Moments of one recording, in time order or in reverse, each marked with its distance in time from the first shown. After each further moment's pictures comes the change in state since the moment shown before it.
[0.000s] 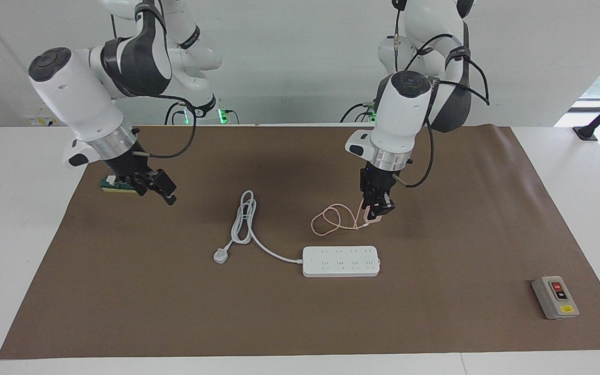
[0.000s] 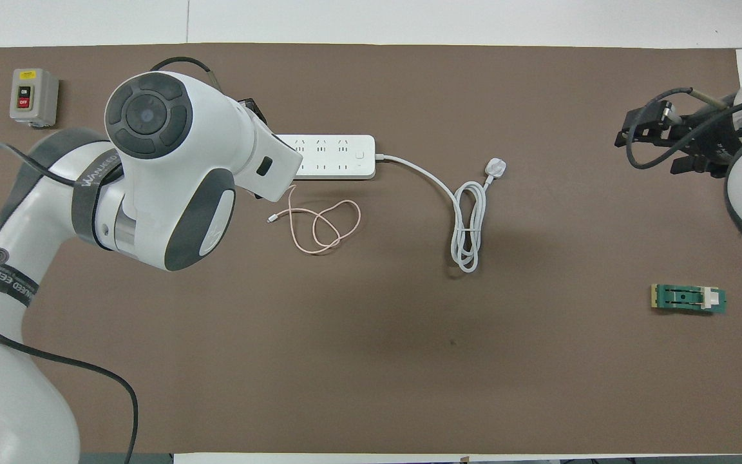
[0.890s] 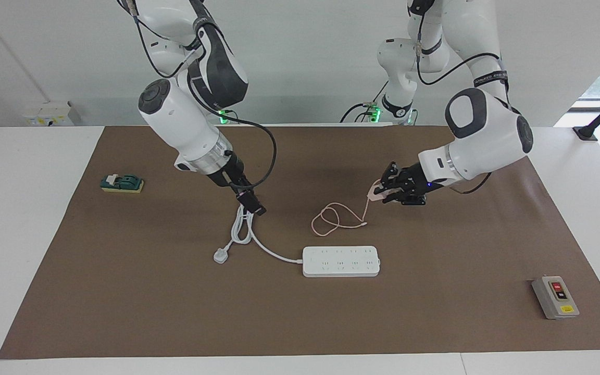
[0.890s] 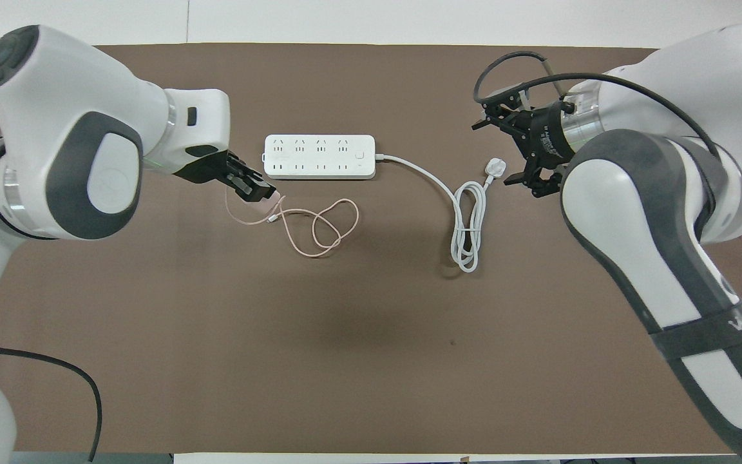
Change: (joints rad) left arm 0.092 -0.023 -0.001 0.065 -0.348 -0.274 -0.325; right arm 0.228 0.087 0.002 -0.002 0.265 0.172 0.626
